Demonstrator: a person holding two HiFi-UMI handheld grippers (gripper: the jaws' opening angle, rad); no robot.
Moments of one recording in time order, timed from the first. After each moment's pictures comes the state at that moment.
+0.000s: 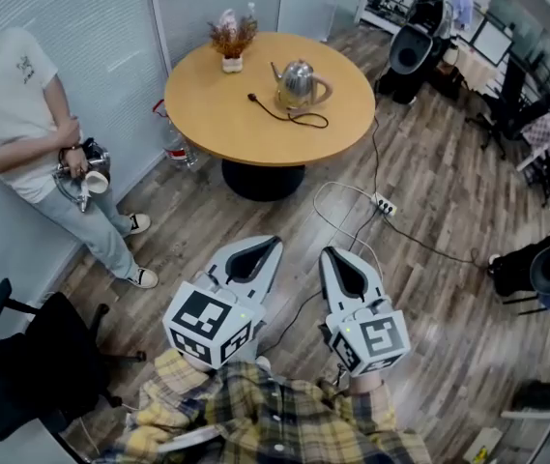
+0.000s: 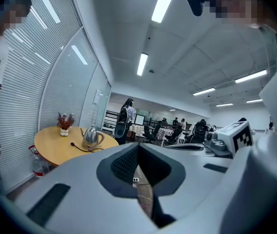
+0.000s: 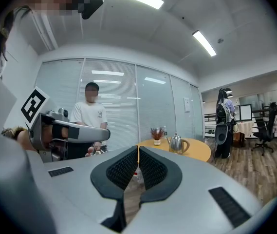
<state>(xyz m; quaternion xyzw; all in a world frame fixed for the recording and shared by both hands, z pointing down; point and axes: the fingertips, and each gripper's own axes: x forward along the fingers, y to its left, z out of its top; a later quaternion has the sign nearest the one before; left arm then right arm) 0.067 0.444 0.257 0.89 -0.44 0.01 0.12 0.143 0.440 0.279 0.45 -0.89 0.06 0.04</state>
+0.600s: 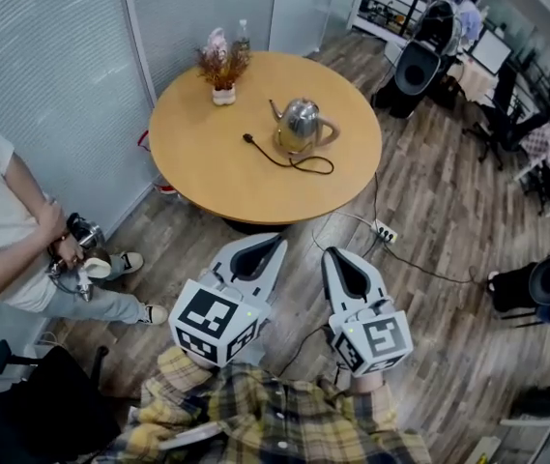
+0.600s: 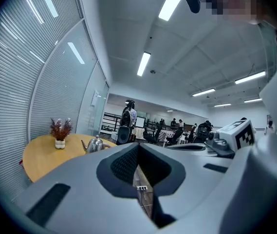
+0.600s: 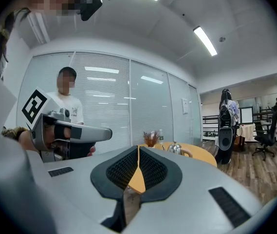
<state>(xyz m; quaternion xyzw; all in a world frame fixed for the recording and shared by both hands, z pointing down) 0.022 0.250 0.249 0.90 -0.42 0.00 0.11 0.096 0.253 0.272 0.47 -0.88 0.05 0.04</state>
